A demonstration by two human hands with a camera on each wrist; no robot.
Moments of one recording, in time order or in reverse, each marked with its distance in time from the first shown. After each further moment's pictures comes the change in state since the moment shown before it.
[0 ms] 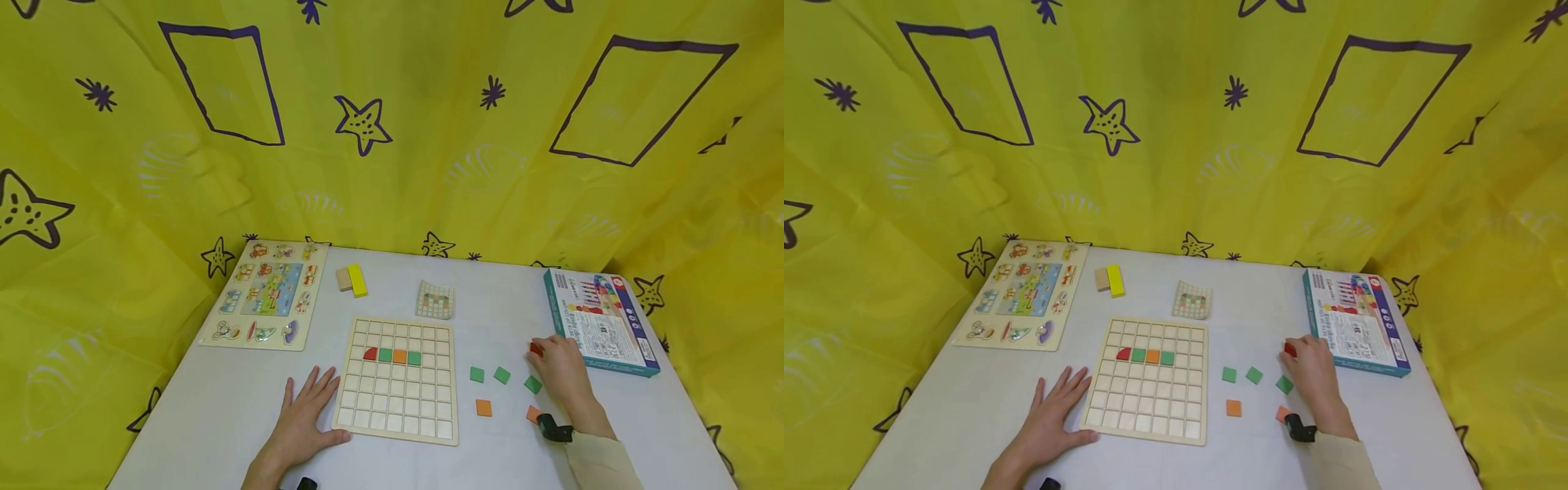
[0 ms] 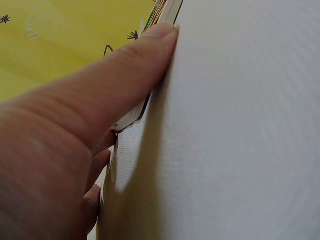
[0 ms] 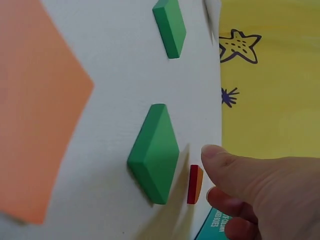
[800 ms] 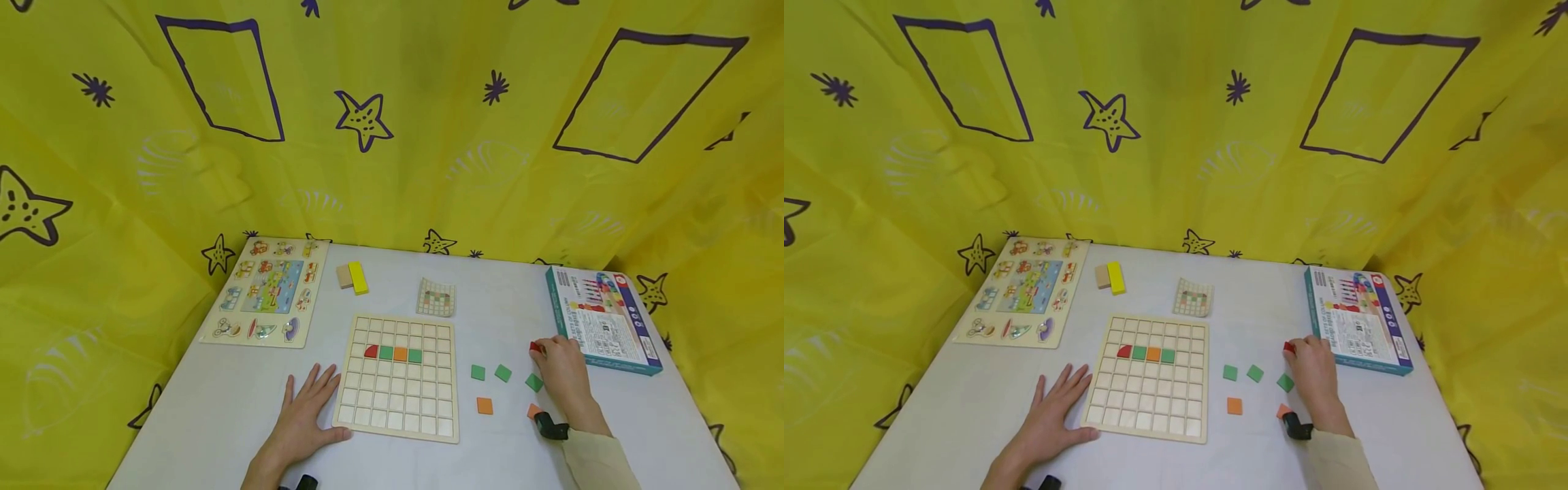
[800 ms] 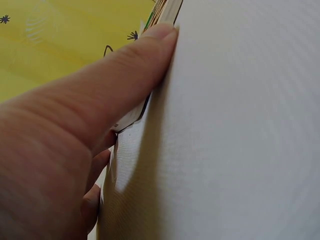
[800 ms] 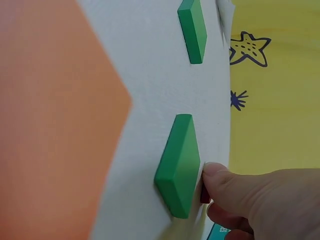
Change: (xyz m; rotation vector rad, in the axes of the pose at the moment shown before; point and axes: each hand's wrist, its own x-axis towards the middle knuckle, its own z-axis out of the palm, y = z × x) left_hand 0.000 0.001 0.000 0.002 0.016 -0.003; right_hand 0.001 0.002 0.011 -0.022 0.043 0.050
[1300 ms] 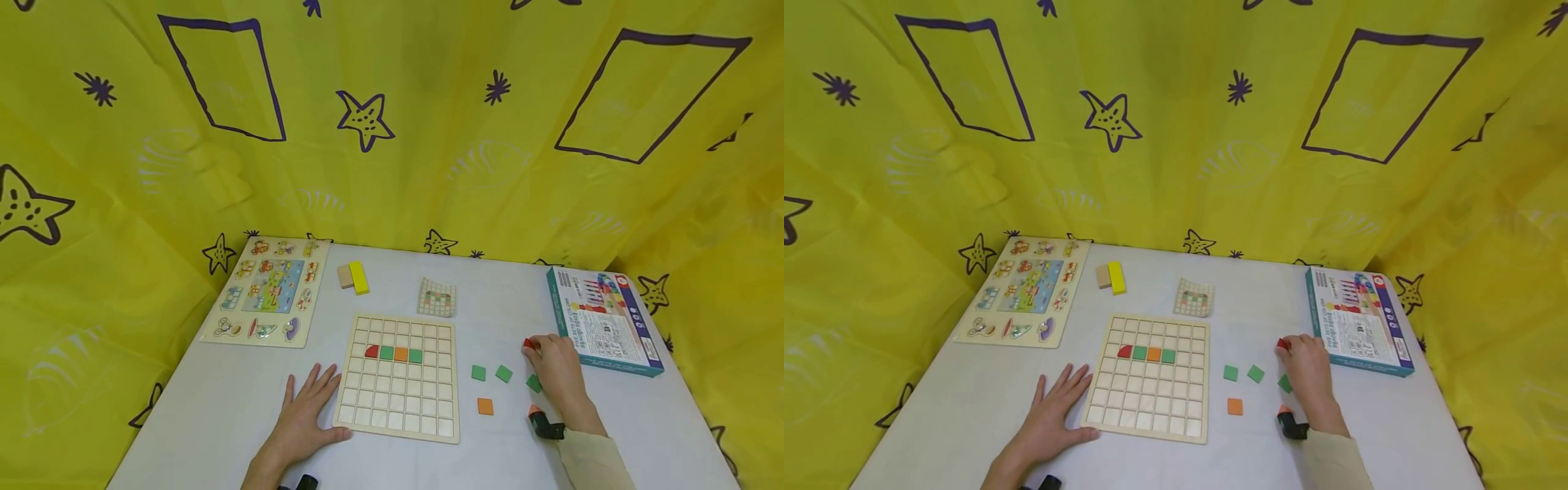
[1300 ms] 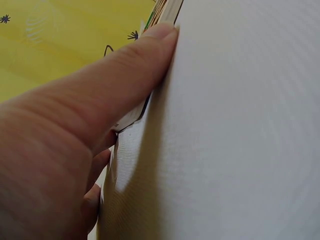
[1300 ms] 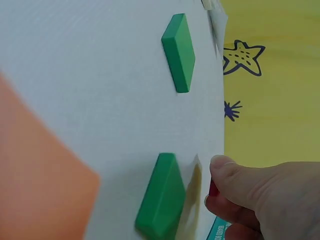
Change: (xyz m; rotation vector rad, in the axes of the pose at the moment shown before) left_hand 0.000 0.000 0.000 -0.005 0.000 0.000; right_hand 0.004 -0.010 0.002 0.037 -0.007 0.003
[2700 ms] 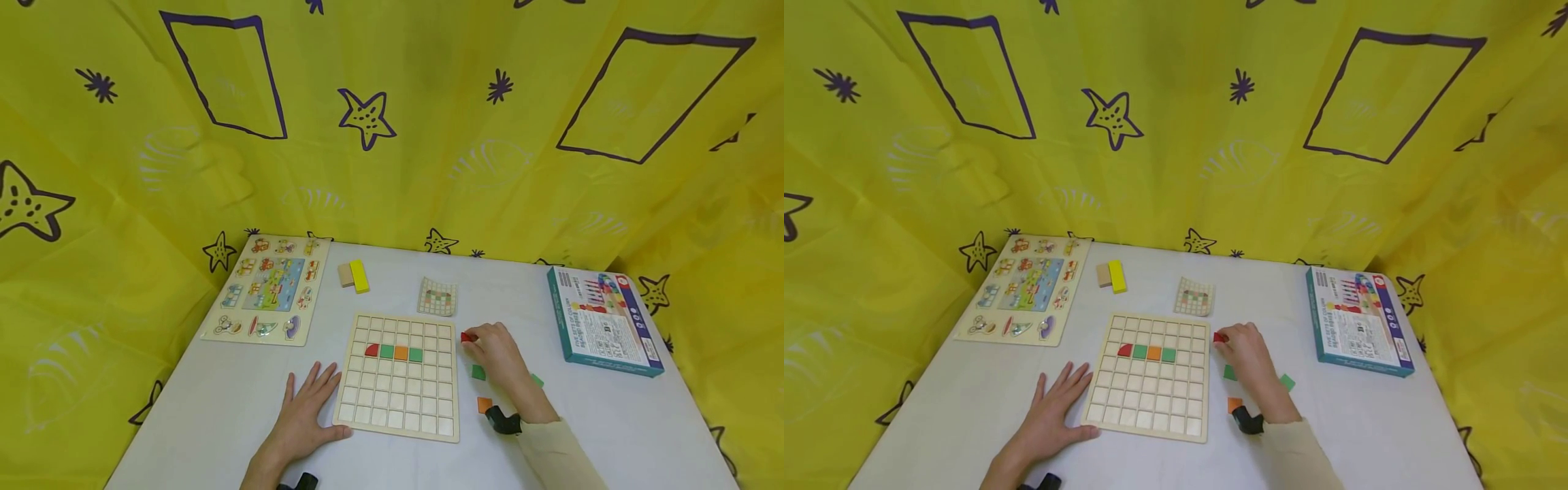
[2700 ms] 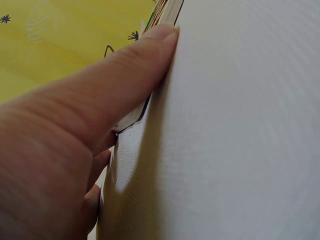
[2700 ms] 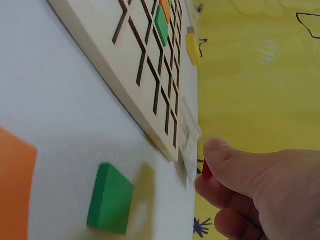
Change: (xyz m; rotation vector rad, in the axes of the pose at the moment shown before) left_hand 0.000 -0.001 0.000 0.001 -0.004 -0.003; right_hand 0.012 -0.095 0.024 0.080 -0.035 -0.276
